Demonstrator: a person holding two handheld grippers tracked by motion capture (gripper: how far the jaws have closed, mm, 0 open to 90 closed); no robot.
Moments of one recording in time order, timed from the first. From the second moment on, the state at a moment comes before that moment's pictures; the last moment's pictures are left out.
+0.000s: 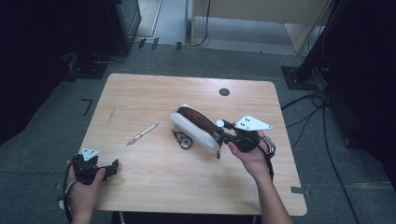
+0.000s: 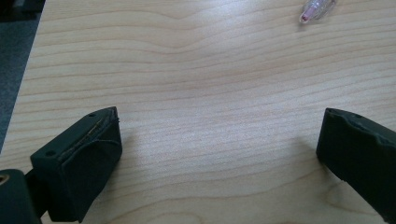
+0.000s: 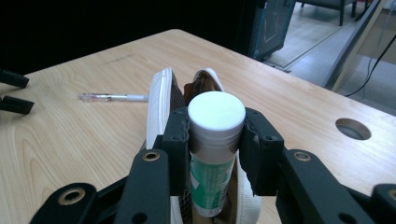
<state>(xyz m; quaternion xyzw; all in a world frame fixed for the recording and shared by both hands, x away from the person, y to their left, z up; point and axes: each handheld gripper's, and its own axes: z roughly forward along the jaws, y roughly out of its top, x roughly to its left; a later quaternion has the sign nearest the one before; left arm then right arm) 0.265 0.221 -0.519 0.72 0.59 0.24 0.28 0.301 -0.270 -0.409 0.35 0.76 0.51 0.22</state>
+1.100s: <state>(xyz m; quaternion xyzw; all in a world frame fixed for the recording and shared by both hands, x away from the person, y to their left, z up) 0.265 0.221 -0.519 0.72 0.59 0.24 0.28 0.301 -0.257 -0.452 0.34 0.80 0.45 0.21</state>
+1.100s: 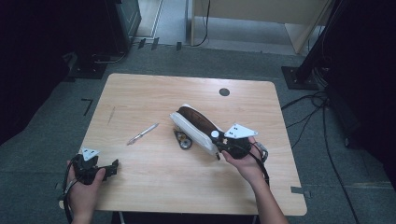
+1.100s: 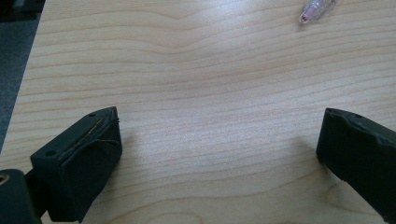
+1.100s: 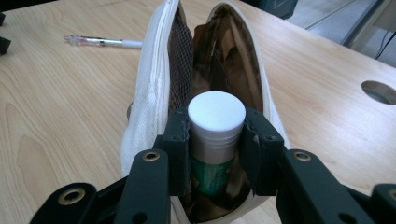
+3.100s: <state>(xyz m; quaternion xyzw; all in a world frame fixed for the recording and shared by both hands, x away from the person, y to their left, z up) 0.265 0.220 -0.519 0.72 0.59 0.24 0.28 0.253 -0.212 -0.453 0.34 0.77 0.51 0.18</state>
